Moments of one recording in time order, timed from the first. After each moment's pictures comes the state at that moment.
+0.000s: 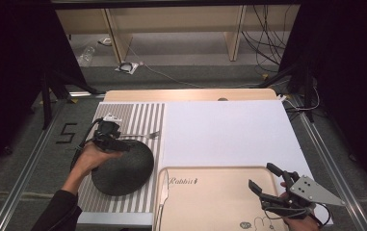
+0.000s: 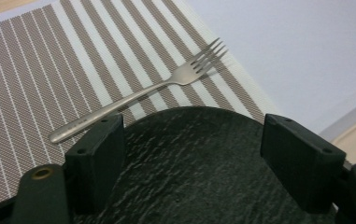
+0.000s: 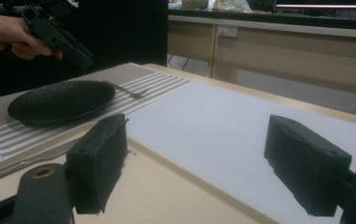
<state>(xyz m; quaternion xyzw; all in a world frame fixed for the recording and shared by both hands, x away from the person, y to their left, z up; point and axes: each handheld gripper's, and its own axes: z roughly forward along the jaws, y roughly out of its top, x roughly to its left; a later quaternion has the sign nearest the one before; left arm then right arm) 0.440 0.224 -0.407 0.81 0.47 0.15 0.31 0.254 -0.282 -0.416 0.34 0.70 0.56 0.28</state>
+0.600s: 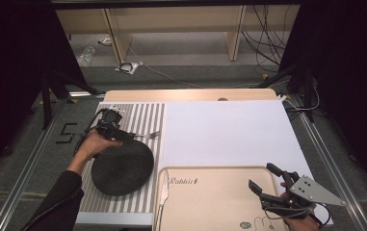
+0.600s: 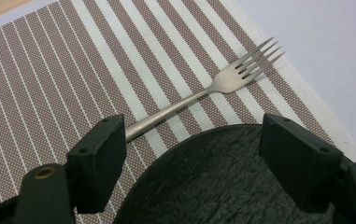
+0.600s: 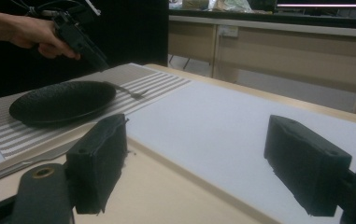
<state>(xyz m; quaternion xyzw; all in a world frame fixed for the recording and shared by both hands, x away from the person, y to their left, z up) 0.488 0.225 -0.417 0.83 0.47 0.15 0.25 0.254 -0.283 -0.417 0.34 0.70 0.56 0.28</state>
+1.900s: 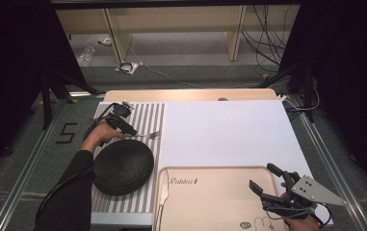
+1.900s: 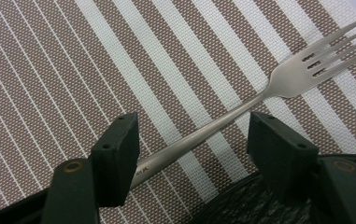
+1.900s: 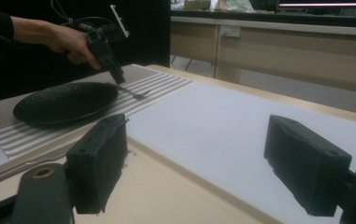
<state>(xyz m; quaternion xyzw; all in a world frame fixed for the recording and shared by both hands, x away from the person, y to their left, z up) 0.544 0.218 -0.446 0.86 0.46 0.11 0.16 0.254 -0.284 -0.417 0.34 0.70 0.57 0.27</state>
